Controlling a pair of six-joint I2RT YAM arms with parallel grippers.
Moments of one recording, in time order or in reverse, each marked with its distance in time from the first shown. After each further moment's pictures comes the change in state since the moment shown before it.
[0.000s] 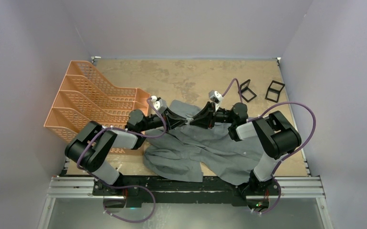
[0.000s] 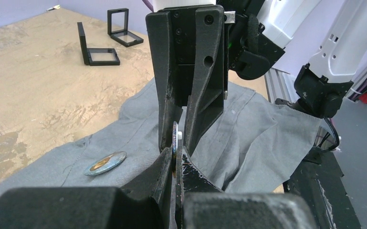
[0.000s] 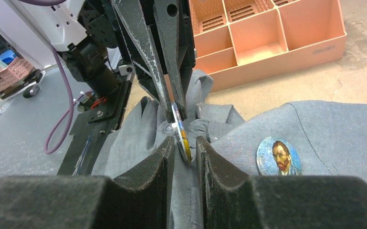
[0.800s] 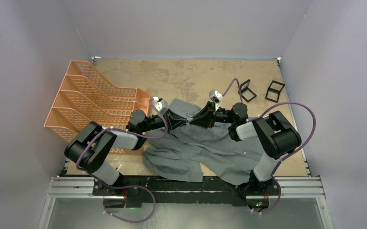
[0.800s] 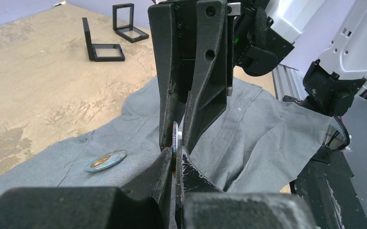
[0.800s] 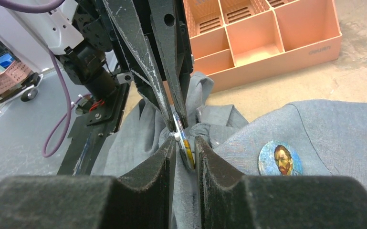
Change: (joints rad) left arm -0.021 -0.010 0.000 -0.040 -0.039 0.038; right arm 0.000 0.001 0.000 0.000 0.018 0.004
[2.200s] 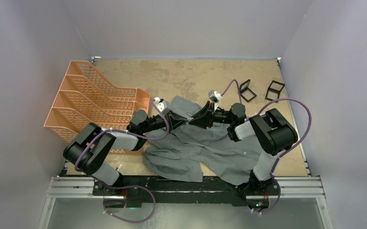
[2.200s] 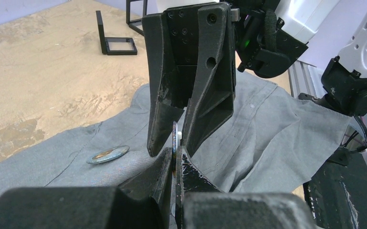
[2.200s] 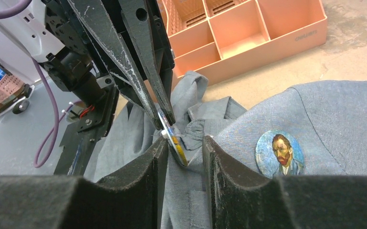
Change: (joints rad) left arm -0.023 -0.019 0.000 -0.071 -0.066 0.060; right arm 0.002 0.053 0.000 0.000 0.056 0.000
